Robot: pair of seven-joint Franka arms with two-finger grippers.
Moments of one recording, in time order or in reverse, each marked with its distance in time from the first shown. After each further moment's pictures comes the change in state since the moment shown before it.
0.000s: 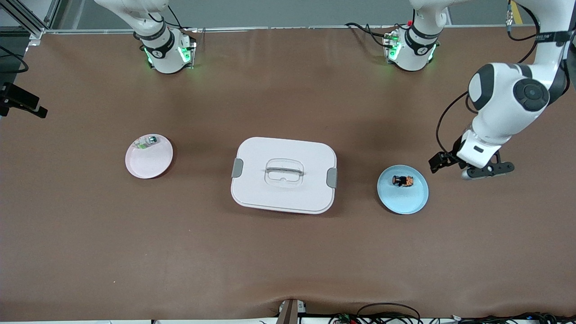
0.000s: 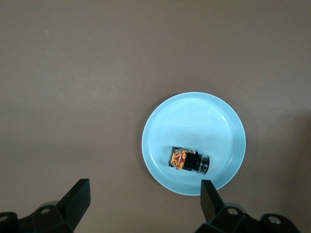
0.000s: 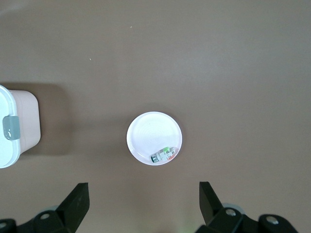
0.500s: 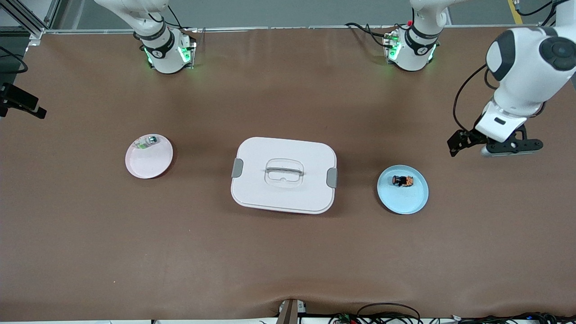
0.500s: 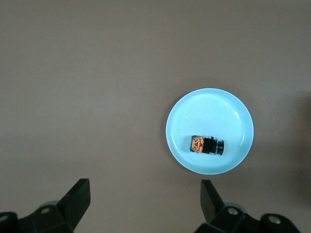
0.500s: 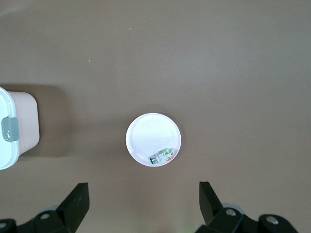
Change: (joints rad) left arm 0.031 -0.182 -0.001 -0.005 -0.001 -0.133 0.160; right arm 0.000 0.000 0.000 0.000 -0.003 0.004 0.000
